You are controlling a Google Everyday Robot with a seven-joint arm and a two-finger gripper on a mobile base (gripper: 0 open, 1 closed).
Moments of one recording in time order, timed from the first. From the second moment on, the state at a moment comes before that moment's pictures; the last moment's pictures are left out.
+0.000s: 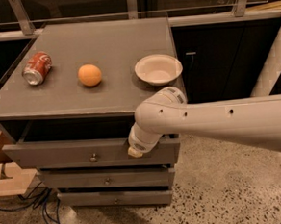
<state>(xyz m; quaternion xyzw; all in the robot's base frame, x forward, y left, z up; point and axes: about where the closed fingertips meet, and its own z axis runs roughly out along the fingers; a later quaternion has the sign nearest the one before) 0.536 0.019 0.643 -0.54 0.81 0.07 0.19</state>
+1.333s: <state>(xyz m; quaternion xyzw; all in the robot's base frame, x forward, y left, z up) 0.500 0.009 0.656 -0.53 0.83 0.07 0.17</state>
